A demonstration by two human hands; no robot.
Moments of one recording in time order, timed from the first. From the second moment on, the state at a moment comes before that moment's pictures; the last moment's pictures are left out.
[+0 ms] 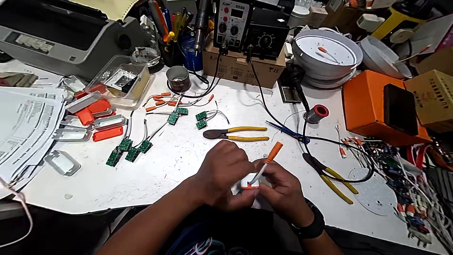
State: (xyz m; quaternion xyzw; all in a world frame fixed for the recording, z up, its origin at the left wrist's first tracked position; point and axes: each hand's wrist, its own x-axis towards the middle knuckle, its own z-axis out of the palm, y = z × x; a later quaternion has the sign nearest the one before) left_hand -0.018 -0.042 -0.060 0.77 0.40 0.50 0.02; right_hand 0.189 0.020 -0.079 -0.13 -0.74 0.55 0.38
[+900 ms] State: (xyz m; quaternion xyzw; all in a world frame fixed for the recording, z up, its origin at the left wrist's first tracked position) left_hand -0.026 -0.050 -0.047 0.75 0.36 0.52 0.19; right_hand 0.190 0.029 -0.025 -0.10 -0.80 0.47 0.35
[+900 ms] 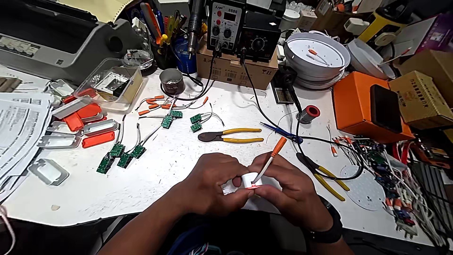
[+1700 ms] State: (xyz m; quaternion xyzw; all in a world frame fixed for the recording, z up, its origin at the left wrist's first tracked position) left_hand -0.040 -0.037 -0.063 0.72 0.37 0.58 0.10; right_hand 0.184 0.044 -0.063 -0.15 -0.79 0.44 0.40
